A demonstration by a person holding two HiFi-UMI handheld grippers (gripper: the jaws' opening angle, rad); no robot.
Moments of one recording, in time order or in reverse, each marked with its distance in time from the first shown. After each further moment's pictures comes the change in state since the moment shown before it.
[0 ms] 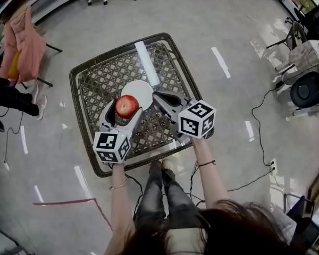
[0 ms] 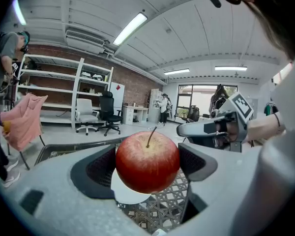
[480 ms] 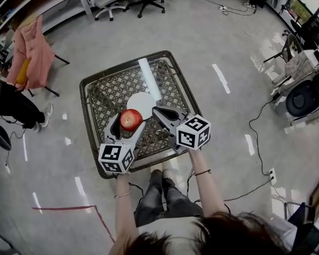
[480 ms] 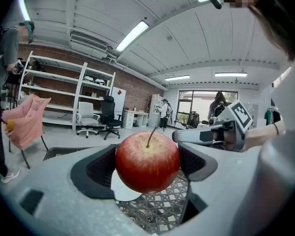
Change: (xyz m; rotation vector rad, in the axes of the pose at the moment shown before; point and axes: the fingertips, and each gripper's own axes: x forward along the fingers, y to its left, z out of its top) left arm -0.050 -0.023 0.036 -0.029 -0.057 0.007; right arm -0.016 0.053 0.019 -0.021 -0.028 0.032
